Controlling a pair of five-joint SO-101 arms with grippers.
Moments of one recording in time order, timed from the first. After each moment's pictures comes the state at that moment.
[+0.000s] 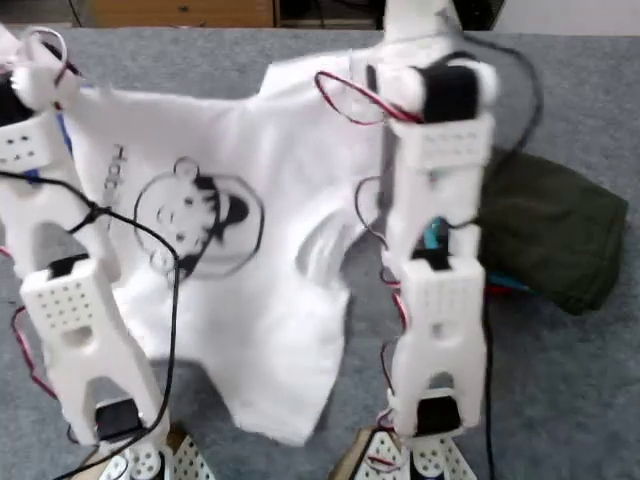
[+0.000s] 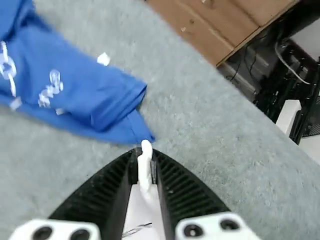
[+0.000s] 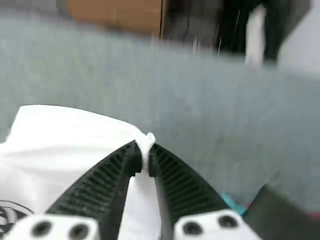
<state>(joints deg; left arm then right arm) -20.5 36.2 -89.2 100.3 15.5 -11.0 36.3 -93.0 101.3 -5.2</state>
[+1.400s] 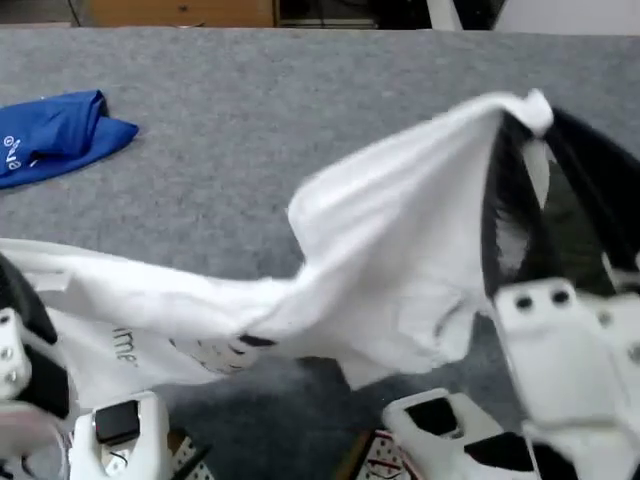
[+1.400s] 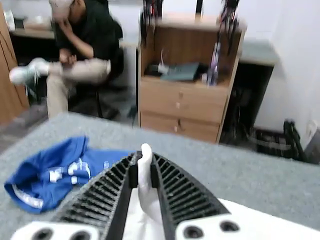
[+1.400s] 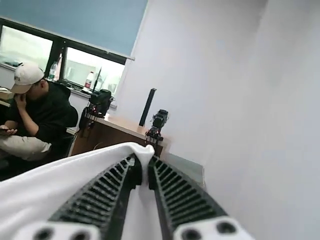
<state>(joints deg) -20.7 -55.4 -27.3 100.4 -7.5 -20.4 -28.3 -66.2 86.3 11.7</state>
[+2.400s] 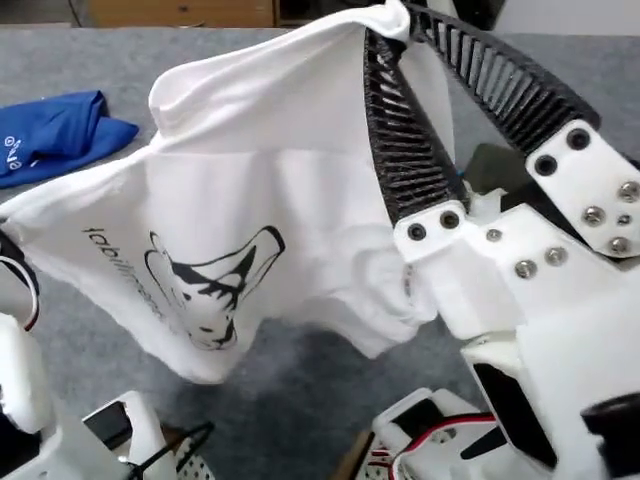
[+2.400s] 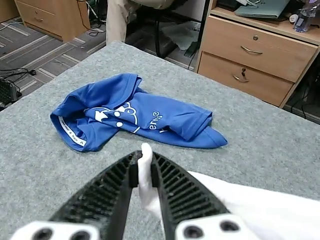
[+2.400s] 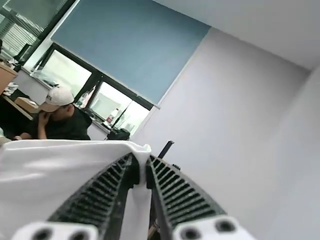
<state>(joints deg) -36.9 -56.3 2.7 85.0 -7.5 -35.1 -28.0 -53.5 65.3 29.4</state>
